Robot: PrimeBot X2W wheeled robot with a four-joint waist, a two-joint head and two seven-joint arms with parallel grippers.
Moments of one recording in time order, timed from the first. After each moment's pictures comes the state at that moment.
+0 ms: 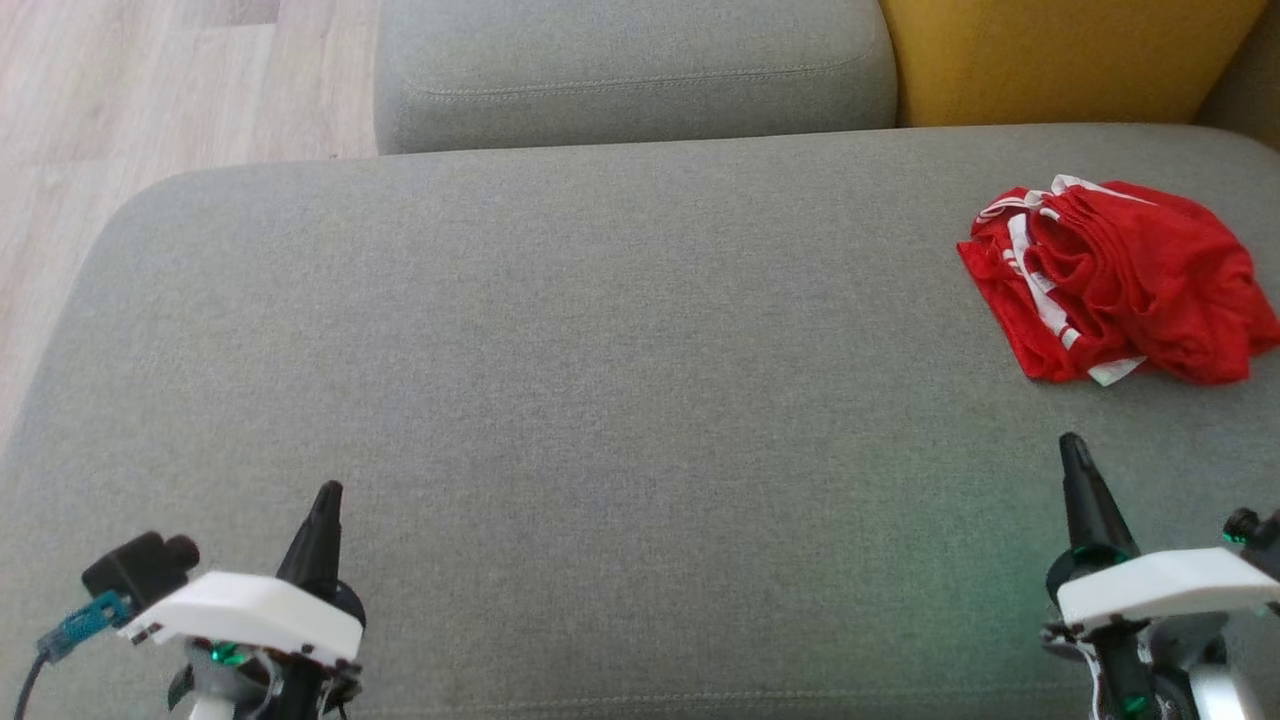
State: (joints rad) left arm 0.02 0.26 -0.27 0.15 -1.01 0.10 -0.07; right arm 0.03 -0.05 -0.07 0.16 0.83 0.13 0.10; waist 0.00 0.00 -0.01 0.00
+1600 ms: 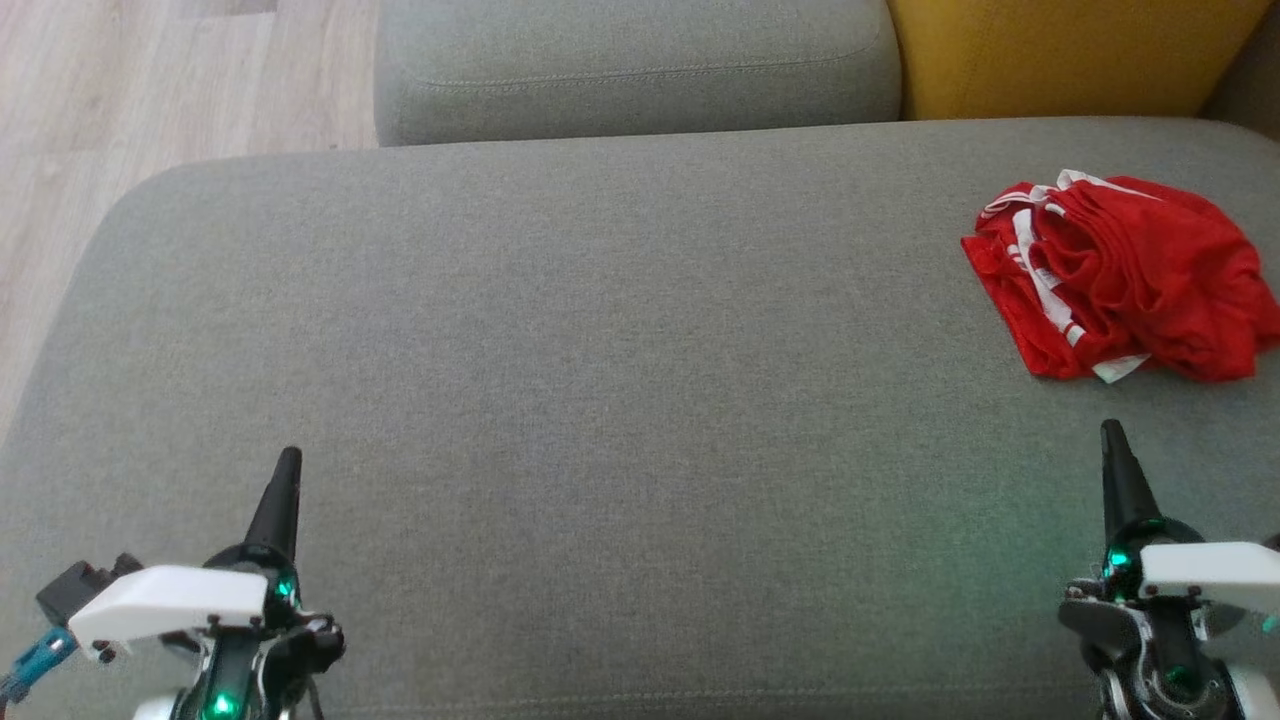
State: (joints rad) left arm -0.03 0.12 -0.04 0.23 -1.44 -0.06 0.04; right arm -0.03 -0.05 -0.11 0.24 1.37 0.13 0.11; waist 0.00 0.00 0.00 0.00
